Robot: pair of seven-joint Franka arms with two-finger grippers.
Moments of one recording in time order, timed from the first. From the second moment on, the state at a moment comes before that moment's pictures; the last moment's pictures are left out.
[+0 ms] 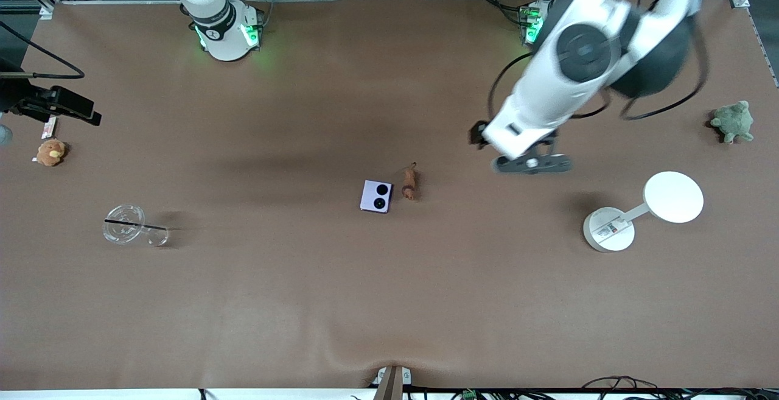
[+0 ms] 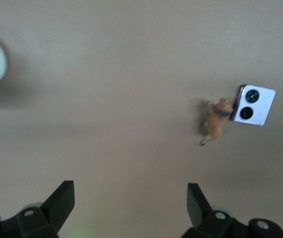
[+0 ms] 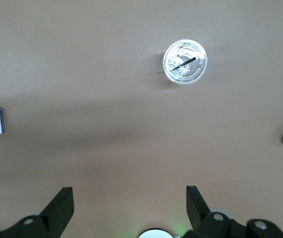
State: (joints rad) left arm -0.23 0.28 -0.35 -1.62 0.01 1.80 -0.58; right arm -0.02 0.03 -0.02 -1.51 0.04 1.43 0.05
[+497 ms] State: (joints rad) left arm -0.33 0.43 -0.35 -1.69 0.06 2.09 -0.78; right arm -0.02 0.03 -0.02 -1.51 0.04 1.43 0.05
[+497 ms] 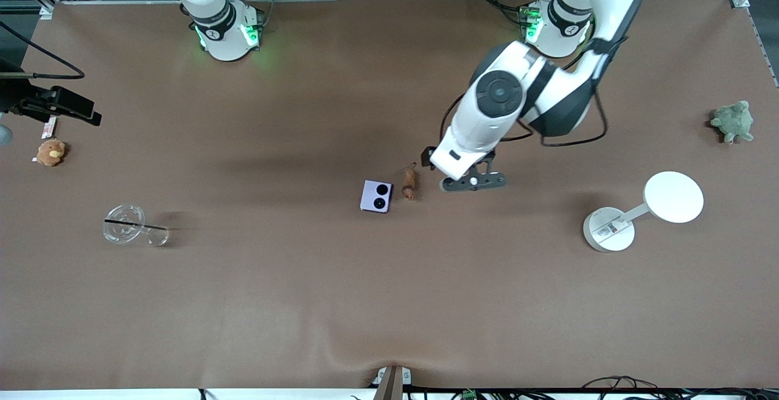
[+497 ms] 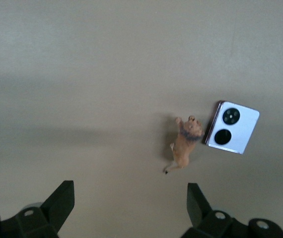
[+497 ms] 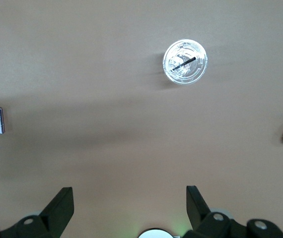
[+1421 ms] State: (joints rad) left arm -0.48 0.69 -0.33 -1.62 0.24 2.30 -0.90; right arm -0.02 0.03 -0.02 -1.51 0.04 1.42 0.05
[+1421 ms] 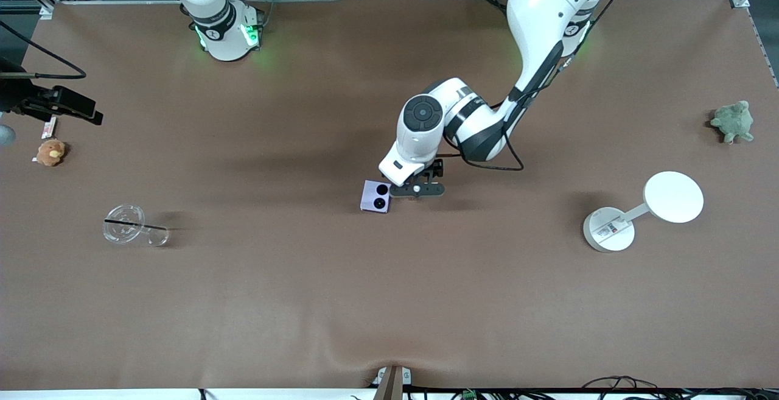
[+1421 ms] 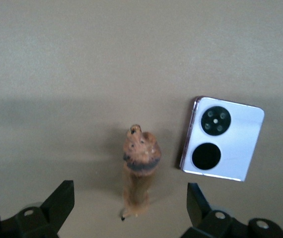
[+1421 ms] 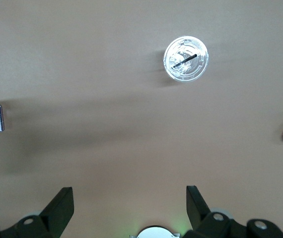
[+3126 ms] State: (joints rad) left arm -0.33 0.59 -0.30 -1.58 0.27 2.21 -0.85; right arm 0.26 0.54 0.00 -1.52 0.30 1.73 0.05
